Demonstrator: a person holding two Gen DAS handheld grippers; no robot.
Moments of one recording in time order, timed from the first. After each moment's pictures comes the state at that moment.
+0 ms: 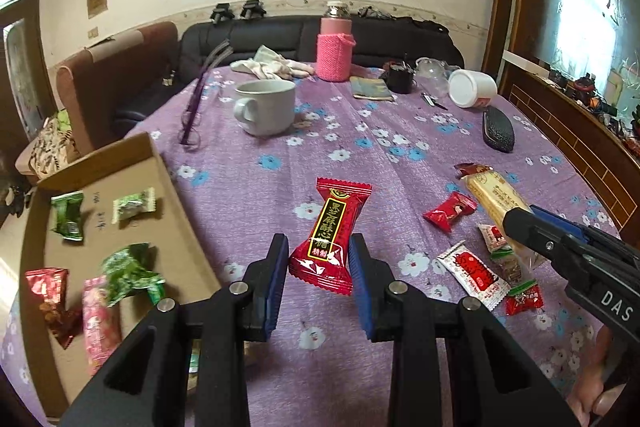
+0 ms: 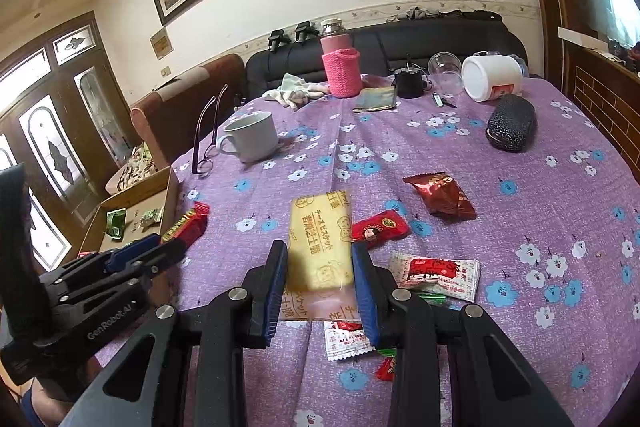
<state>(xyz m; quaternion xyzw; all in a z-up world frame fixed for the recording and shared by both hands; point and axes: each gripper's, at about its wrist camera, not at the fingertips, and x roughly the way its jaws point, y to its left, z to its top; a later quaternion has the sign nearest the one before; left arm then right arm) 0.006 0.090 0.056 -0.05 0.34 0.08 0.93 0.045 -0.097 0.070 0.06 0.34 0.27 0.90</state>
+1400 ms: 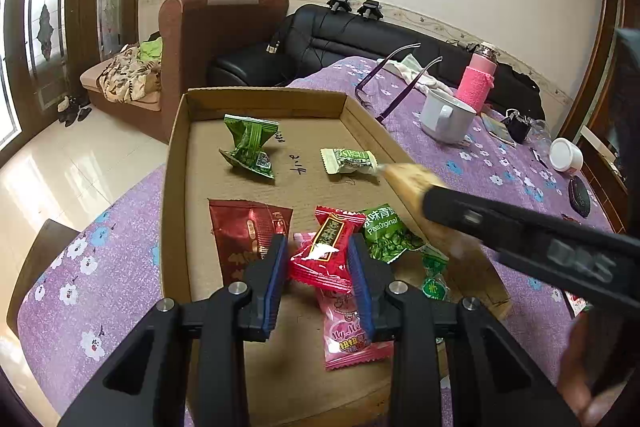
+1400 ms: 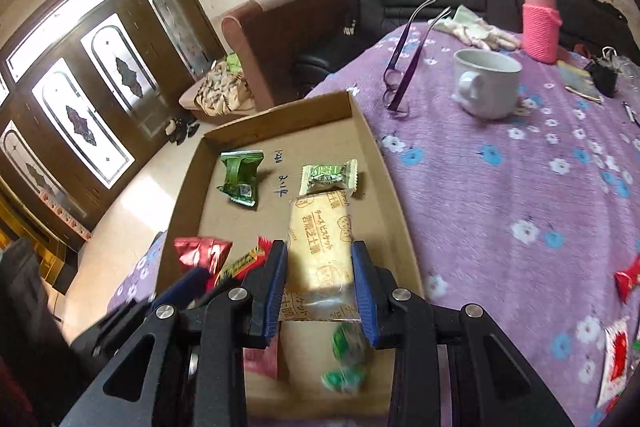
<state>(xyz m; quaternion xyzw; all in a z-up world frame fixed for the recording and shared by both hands) -0.085 0.249 0.039 -0.17 0.33 0.21 0.91 0.036 0.162 0.067 -0.01 0.43 0.42 0.80</state>
